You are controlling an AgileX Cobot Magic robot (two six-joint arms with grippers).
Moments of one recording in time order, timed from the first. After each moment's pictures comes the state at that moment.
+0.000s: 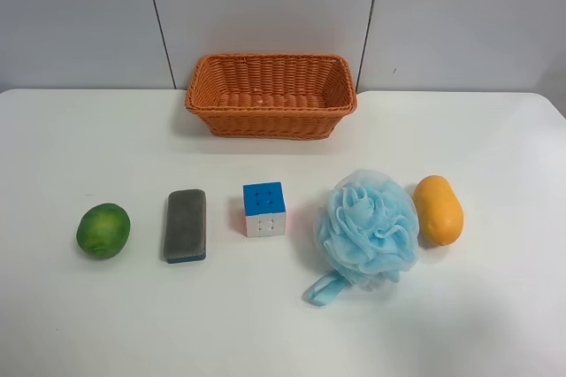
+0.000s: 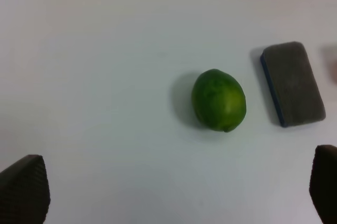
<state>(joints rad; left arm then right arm) 0.05 0.69 -0.96 -0.09 1.20 0.06 0.09 0.00 -0.48 -0.17 1.06 0.08</state>
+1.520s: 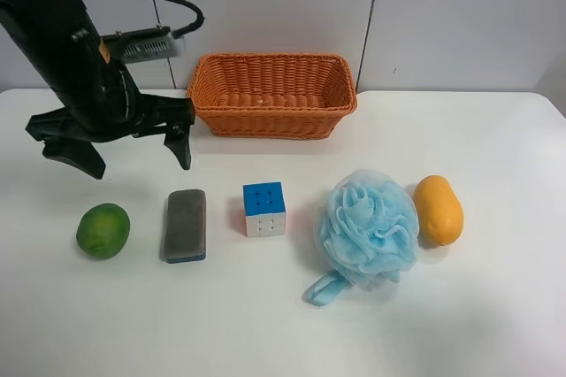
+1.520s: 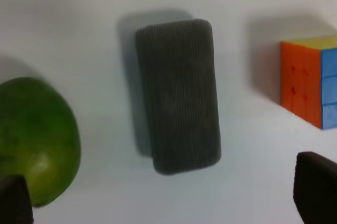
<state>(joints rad) -0.48 1.63 -1.14 -0.03 0.92 -0.56 0.09 0.00 -0.48 -0.17 1.06 0.08</state>
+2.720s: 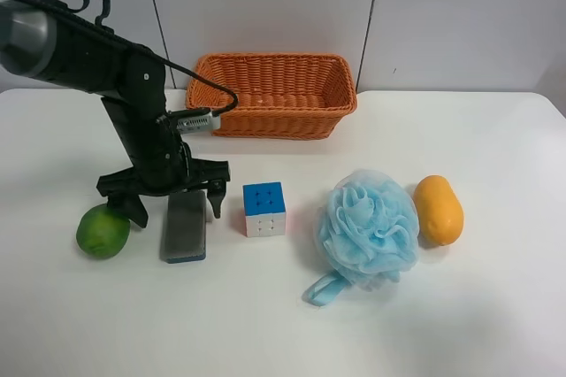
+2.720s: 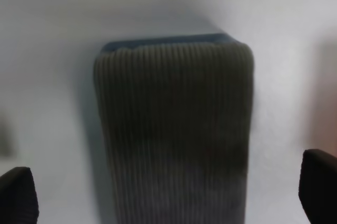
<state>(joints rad) -0.48 1.96 -1.14 -0.10 0.74 -0.57 0.09 0.00 -0.48 -0.17 1.06 0.08</state>
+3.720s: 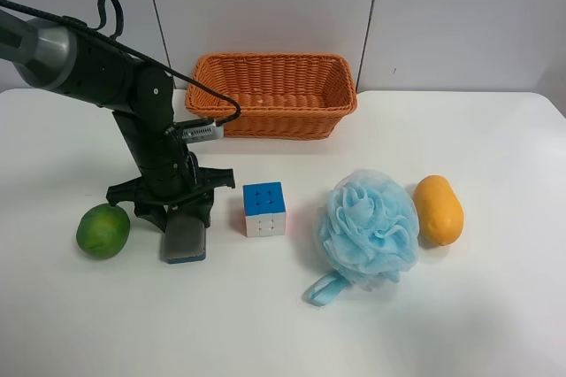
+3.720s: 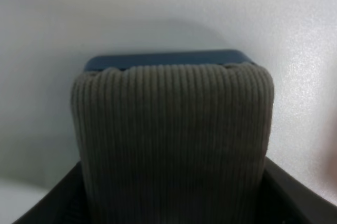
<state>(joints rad) -0.48 2.01 -1.14 -0.12 0.69 -0.57 0.09 0.00 -0.48 -0.17 1.06 0.08</state>
